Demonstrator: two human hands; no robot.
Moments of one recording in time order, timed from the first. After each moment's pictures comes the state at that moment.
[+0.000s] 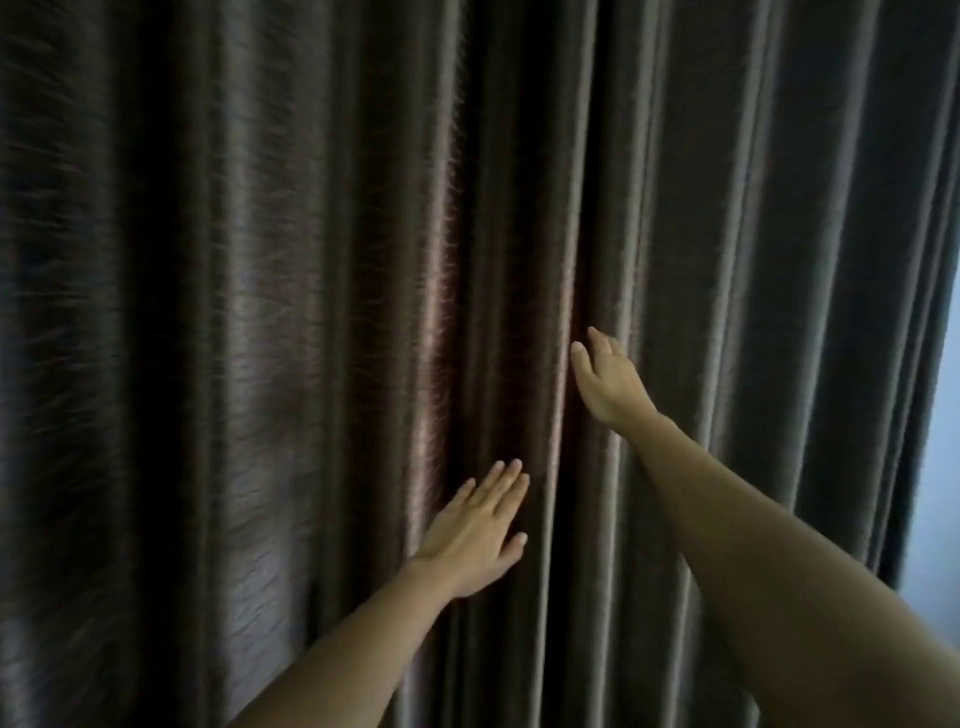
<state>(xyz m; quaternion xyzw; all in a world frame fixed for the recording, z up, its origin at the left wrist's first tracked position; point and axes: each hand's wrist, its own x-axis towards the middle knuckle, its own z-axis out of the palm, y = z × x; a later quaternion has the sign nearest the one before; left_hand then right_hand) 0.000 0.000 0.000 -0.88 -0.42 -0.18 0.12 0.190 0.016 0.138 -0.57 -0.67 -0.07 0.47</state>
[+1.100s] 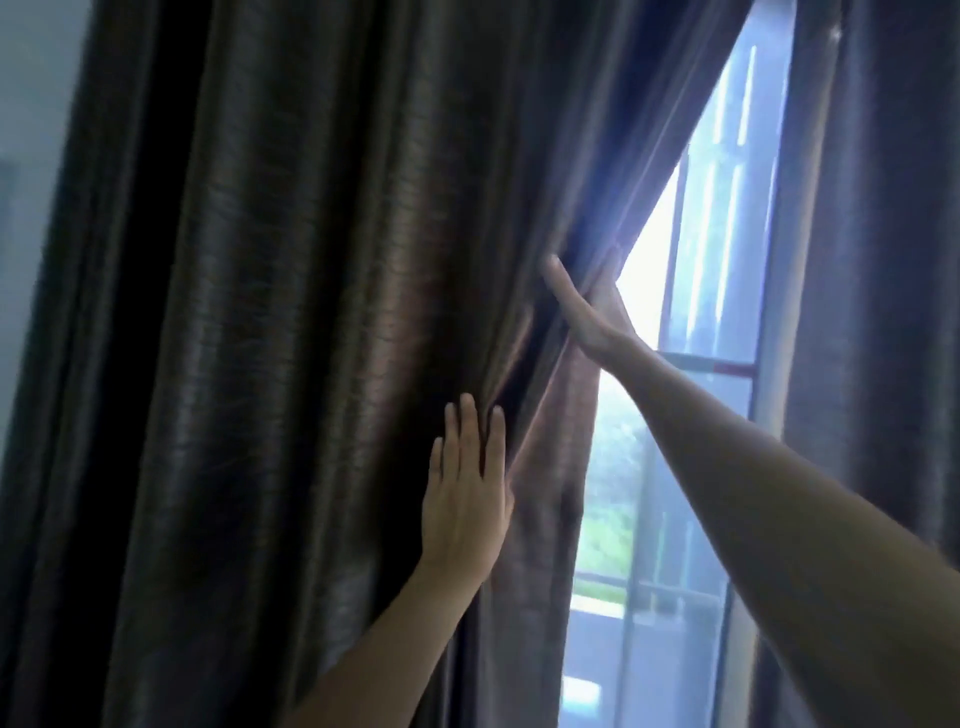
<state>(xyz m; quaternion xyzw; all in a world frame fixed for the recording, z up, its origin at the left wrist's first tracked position) -0.099 0.111 0.087 -0.48 -0.60 -0.41 0.50 0.011 0.157 0.290 -0.21 -0.77 0.11 0.59</state>
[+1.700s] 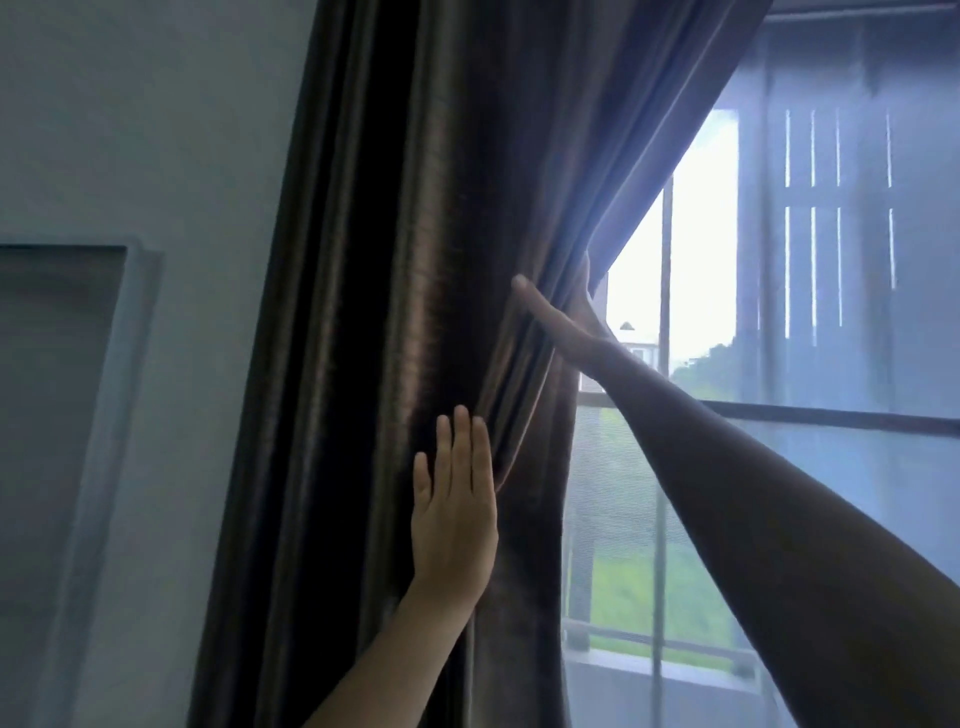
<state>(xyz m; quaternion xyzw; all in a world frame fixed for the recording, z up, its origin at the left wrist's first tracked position) -0.346 0.062 0.125 -0.44 -0.58 -0.41 0.54 -0.235 0.101 0.327 -0.12 -0.78 0.12 0.60</state>
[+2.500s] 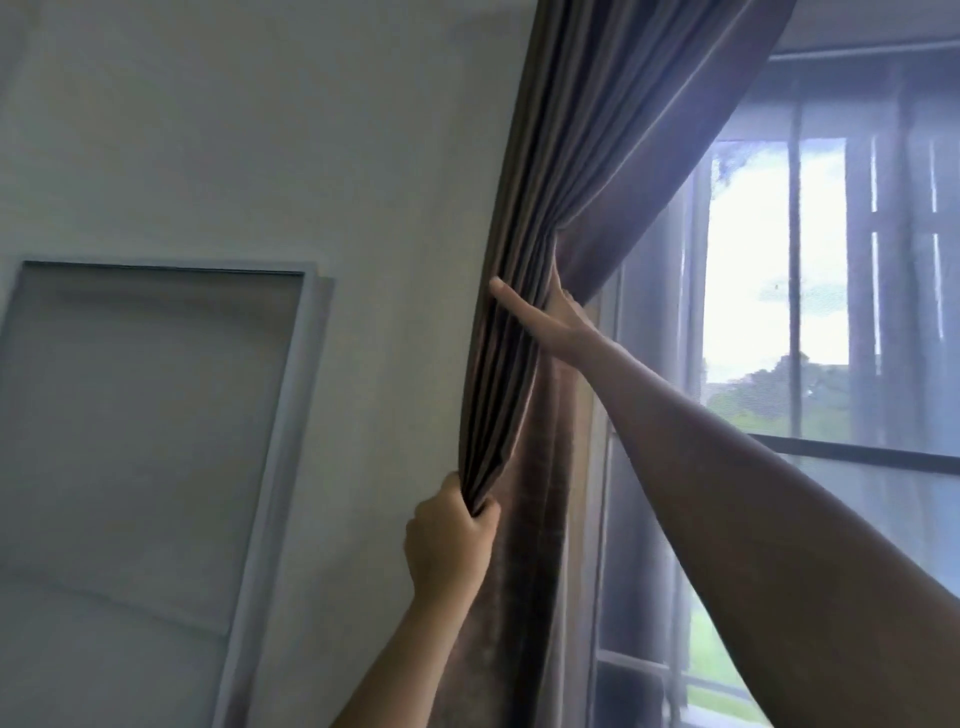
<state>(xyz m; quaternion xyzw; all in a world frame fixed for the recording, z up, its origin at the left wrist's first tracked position) -0.569 -0.014 0.148 -0.42 -0.66 -0.60 0.17 -0.490 0.051 0.354 -0.15 -0.83 0.10 0.53</state>
